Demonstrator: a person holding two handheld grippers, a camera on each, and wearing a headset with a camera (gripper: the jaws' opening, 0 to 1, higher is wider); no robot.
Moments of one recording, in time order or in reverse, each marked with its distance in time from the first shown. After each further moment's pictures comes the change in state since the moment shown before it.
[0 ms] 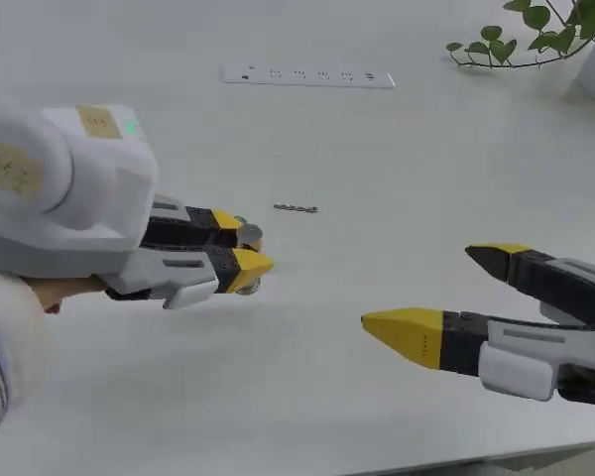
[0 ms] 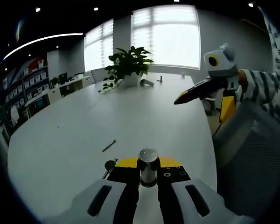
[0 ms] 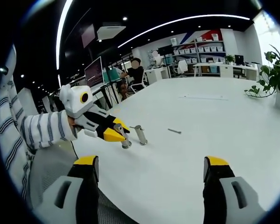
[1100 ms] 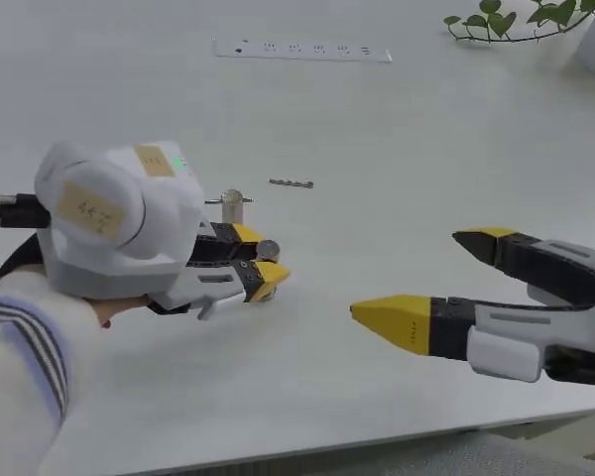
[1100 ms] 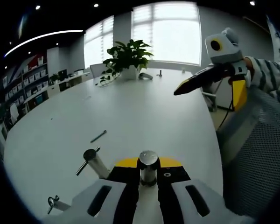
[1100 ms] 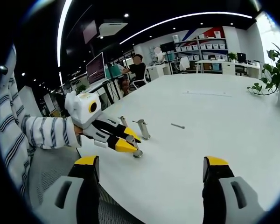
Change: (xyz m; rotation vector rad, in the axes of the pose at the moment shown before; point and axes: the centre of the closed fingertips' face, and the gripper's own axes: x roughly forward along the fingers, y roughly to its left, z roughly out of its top) left arm 0.028 -0.004 -0.031 -0.009 0.026 0.000; right arm 0.002 0.005 -0.010 -0.006 0.034 0.016
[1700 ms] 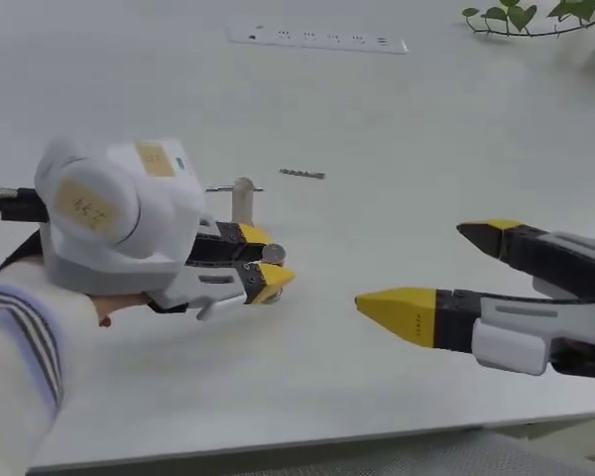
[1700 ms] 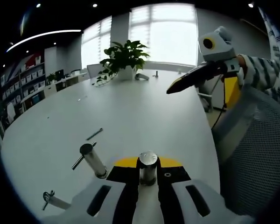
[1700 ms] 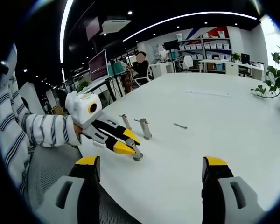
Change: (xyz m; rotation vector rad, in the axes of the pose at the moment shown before) left arm -0.005 -0.006 -0.005 -0.008 -0.015 -0.036; right arm 0.006 0.002 0.002 -0.030 0.025 0.022
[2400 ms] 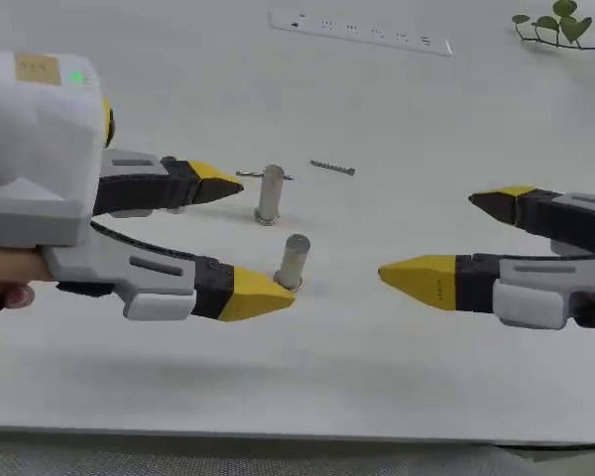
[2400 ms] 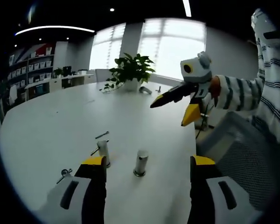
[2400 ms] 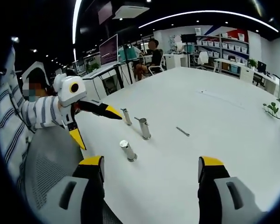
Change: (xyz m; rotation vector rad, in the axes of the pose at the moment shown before) left arm -0.062 -0.011 0.017 -0.148 -0.108 -0.011; right arm 0.025 -0.019 0.019 -0.164 0.132 0.079
